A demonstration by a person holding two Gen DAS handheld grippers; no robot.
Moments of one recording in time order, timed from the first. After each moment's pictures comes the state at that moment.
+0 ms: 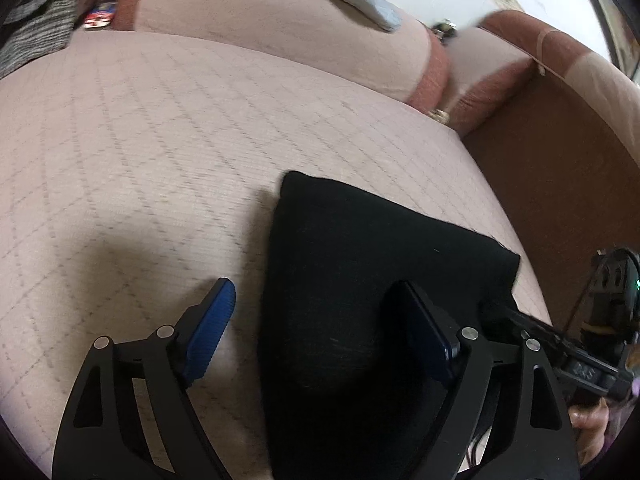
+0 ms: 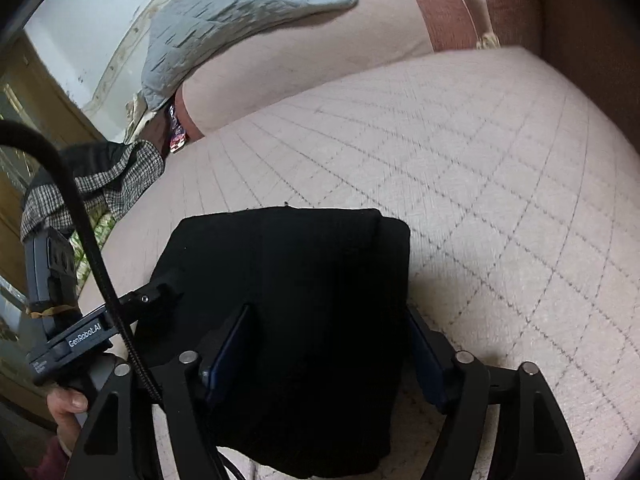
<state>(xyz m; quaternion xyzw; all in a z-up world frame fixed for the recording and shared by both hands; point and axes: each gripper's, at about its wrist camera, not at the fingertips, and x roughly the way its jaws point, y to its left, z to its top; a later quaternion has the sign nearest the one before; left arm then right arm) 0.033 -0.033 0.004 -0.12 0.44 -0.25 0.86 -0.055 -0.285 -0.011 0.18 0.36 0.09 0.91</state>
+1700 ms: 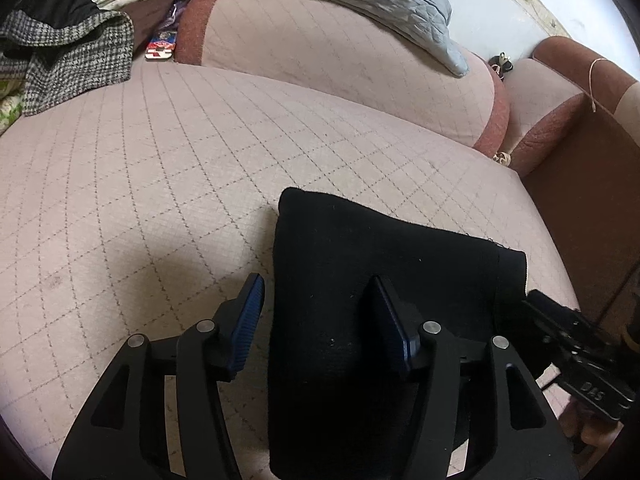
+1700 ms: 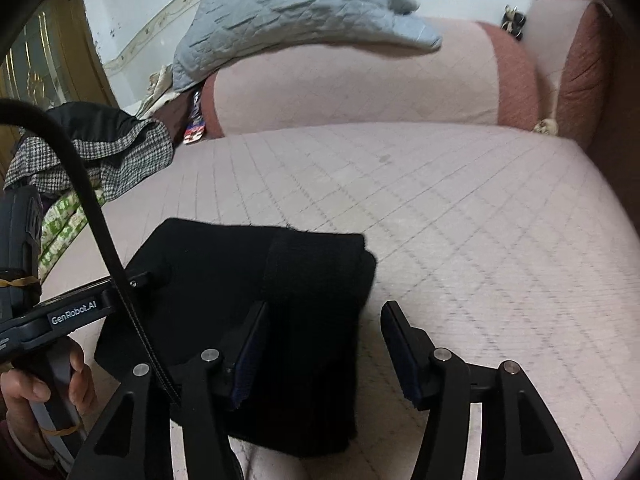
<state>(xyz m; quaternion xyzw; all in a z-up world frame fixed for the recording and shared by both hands) 0.076 0.030 0.023 -0.10 0.41 -0.13 0.90 -0.003 -0.209 0.021 0.07 0.32 0.08 0.94</state>
